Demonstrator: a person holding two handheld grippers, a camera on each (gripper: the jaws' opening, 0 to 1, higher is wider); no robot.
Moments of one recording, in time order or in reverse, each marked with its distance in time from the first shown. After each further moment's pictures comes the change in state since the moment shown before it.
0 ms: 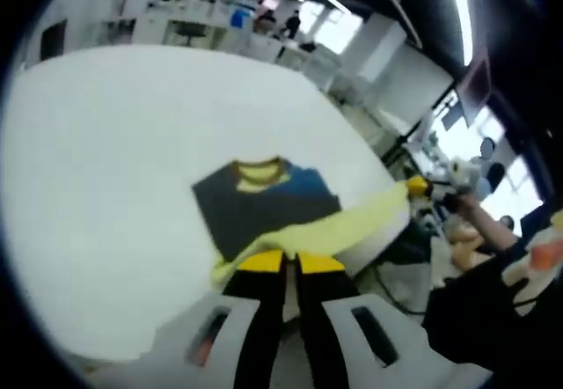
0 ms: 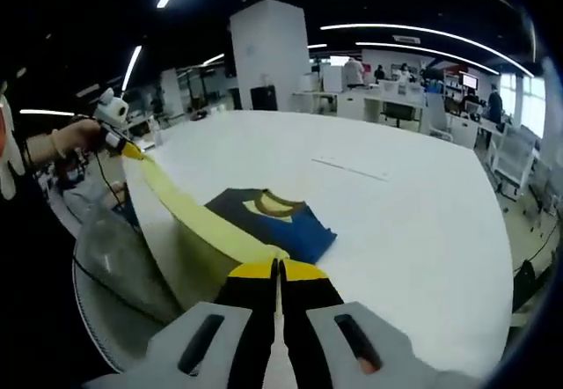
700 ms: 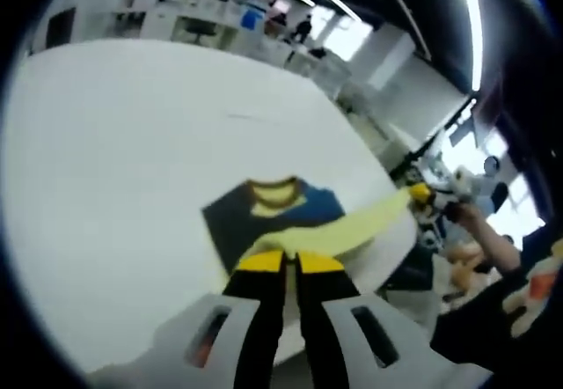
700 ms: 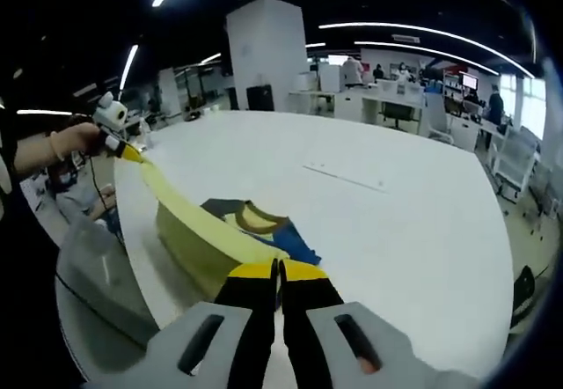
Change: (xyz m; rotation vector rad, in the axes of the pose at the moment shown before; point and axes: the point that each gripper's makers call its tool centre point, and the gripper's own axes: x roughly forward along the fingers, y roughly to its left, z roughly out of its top) left arm 0.033 0.035 0.038 -0.064 -0.020 0.007; right arm 0.048 -0.038 0.024 -0.001 0.009 -0.009
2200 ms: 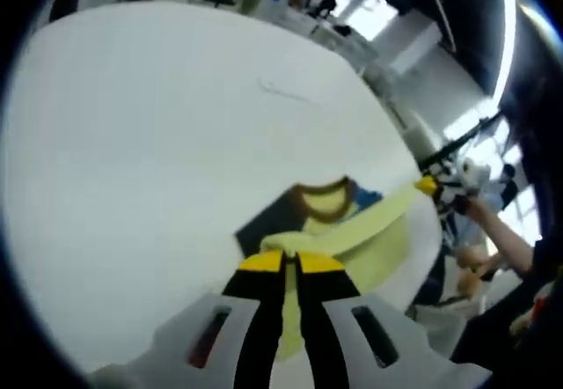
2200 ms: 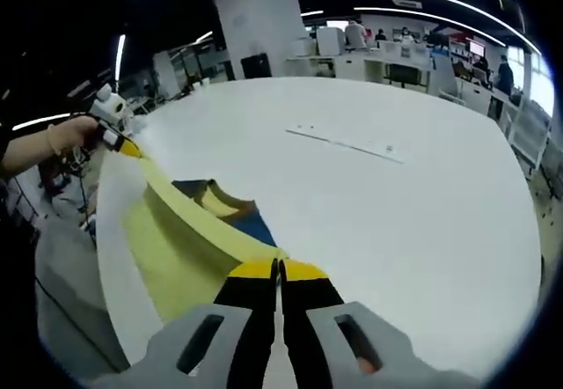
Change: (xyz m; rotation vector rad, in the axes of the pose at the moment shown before) left arm 0.098 0.092 0.018 -0.075 0.146 0.053; right arm 0.114 -0.064 -0.040 0.074 0.160 0.057
